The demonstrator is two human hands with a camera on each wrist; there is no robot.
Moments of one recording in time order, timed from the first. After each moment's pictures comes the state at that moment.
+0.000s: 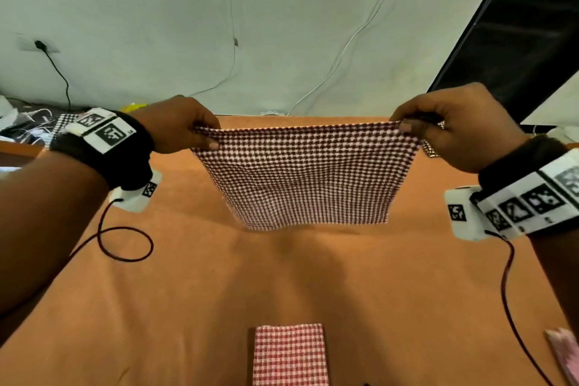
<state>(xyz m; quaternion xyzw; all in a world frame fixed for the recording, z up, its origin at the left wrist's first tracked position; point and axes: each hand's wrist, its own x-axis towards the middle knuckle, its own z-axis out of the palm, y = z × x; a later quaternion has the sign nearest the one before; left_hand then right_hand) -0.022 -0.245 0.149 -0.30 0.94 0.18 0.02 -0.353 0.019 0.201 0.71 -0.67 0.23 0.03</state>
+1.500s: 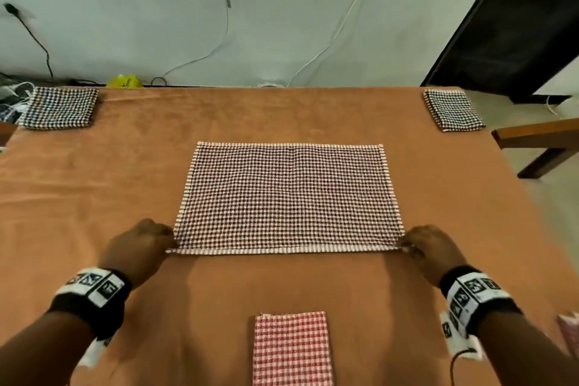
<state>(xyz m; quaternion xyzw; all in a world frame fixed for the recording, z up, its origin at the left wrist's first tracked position) 0.116 -0.157 -0.085 -0.33 0.94 0.05 0.09 -0.396 0.122 -0.104 0.57 -0.81 0.08 -0.14</state>
